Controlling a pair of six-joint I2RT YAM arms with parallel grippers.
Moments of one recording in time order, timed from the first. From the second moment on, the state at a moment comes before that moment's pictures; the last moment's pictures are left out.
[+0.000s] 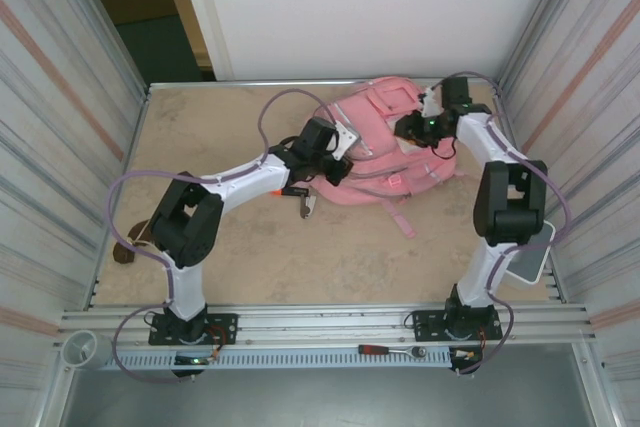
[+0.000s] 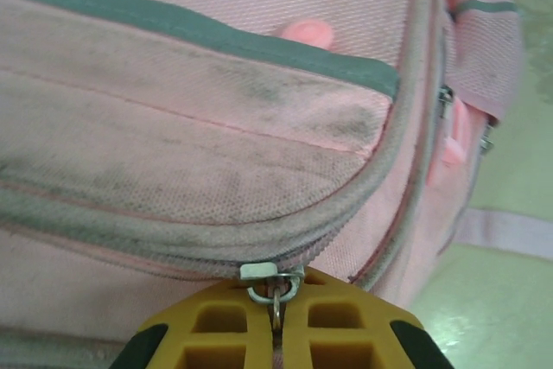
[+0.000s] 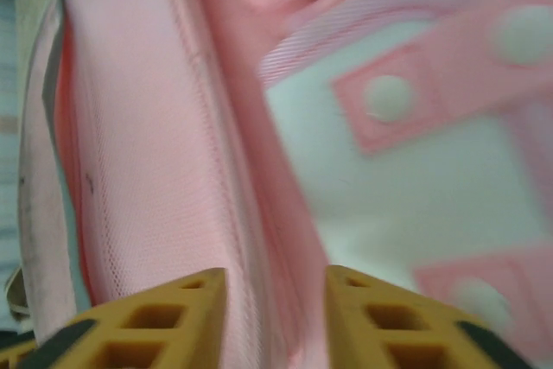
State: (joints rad) left arm -0.73 1.91 1.41 -0.23 0.18 0.00; right arm 0.01 1.84 1.45 -0.62 -0.57 0.32
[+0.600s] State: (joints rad) left arm -0.75 1.92 1.43 -0.24 0.21 -0.05; right arm 0.09 1.44 0.80 -0.26 -0.47 0.67
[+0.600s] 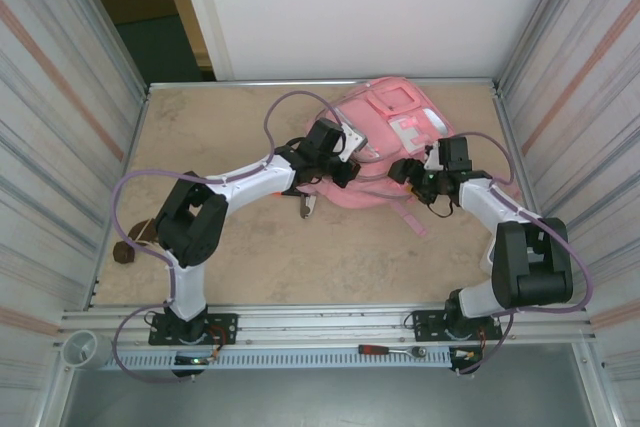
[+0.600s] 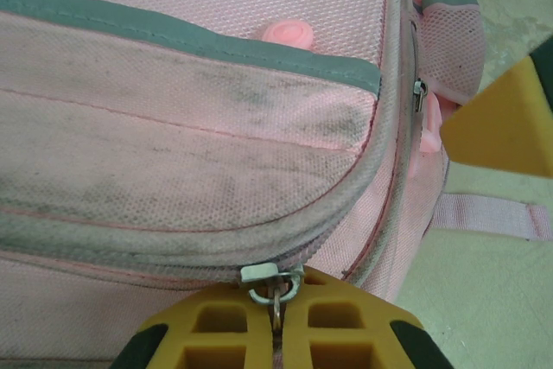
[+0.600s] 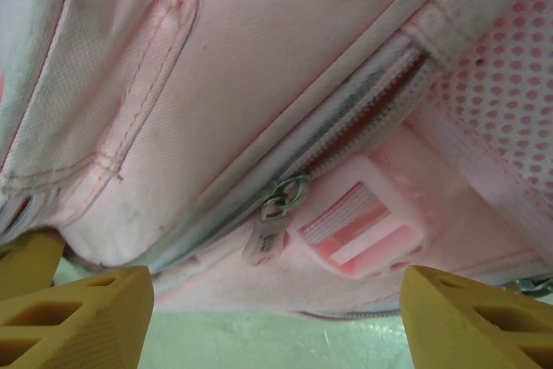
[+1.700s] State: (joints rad) left arm -0.65 1.93 1.43 -0.25 0.18 0.06; right arm -0.06 1.59 0.92 -0.21 -0.56 0.59
